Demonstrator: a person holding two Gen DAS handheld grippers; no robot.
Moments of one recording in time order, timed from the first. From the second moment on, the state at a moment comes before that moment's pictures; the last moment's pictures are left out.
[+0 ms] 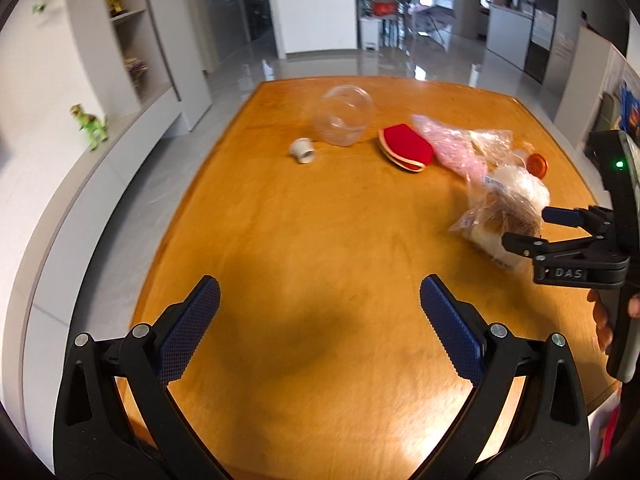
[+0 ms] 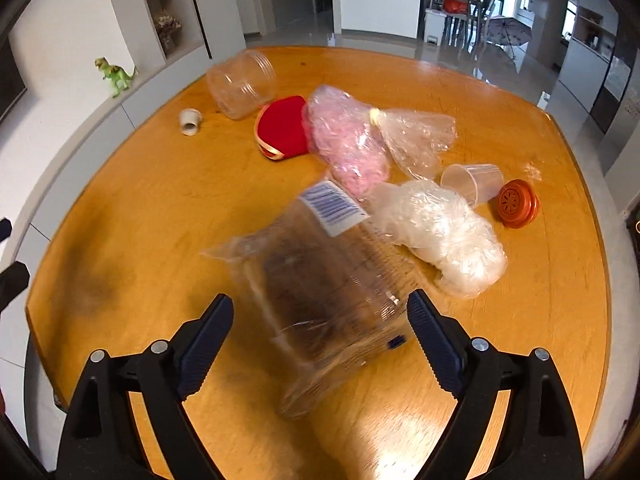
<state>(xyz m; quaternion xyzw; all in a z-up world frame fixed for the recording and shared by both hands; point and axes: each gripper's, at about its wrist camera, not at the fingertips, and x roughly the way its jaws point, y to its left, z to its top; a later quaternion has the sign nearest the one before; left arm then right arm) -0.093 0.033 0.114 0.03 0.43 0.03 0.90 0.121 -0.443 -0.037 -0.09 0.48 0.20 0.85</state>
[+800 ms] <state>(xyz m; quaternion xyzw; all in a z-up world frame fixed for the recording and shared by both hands) 0.113 -0.013 0.070 0.00 0.51 -0.01 0.86 0.195 -0.454 -0.041 -0.04 0.48 0.20 0.85</state>
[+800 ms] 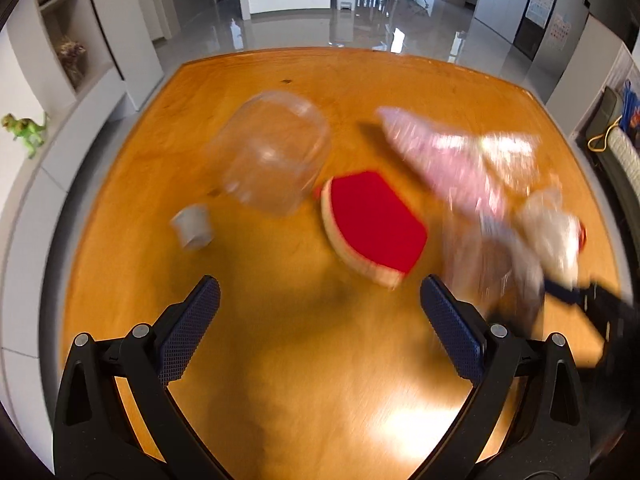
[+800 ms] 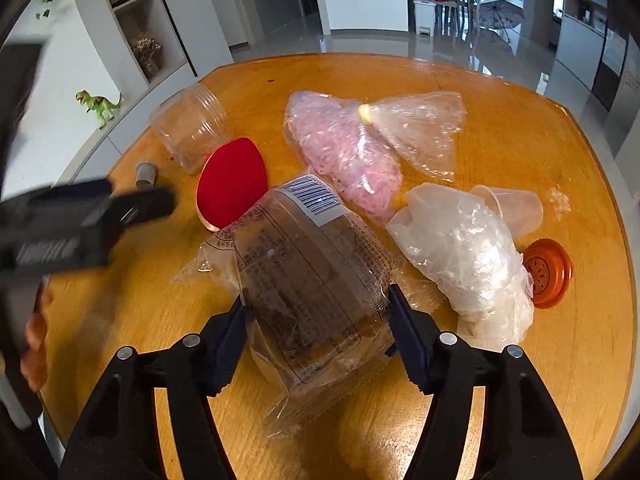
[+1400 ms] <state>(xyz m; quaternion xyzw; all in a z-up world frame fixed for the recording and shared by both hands) 0.174 -0.039 0.019 -0.06 0.55 -0.03 0.83 0.189 -0.451 -0.044 -0.03 0.48 0.18 0.86</state>
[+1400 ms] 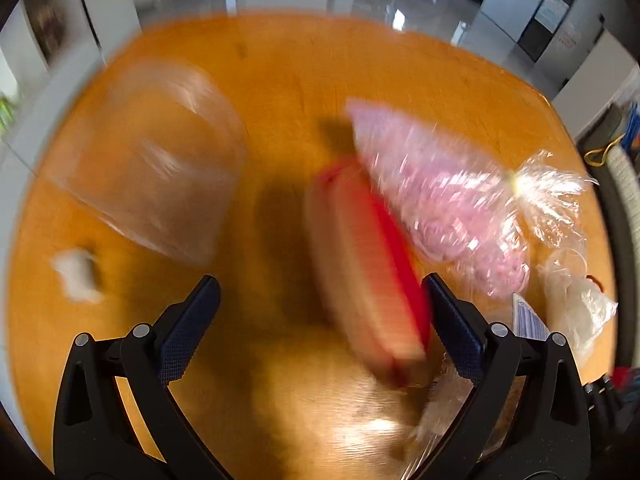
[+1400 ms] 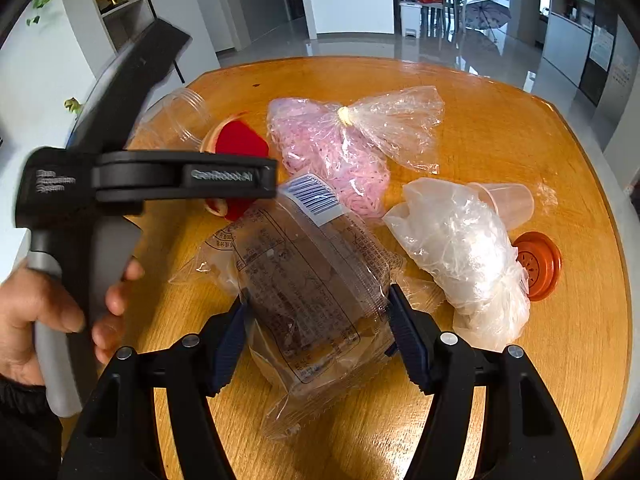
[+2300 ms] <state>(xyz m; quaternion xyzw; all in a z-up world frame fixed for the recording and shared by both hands) -0.030 0.029 0.086 -0.03 0.45 -0.03 0.89 0.095 -0.391 -0.010 -0.03 0.47 0.23 0.85</state>
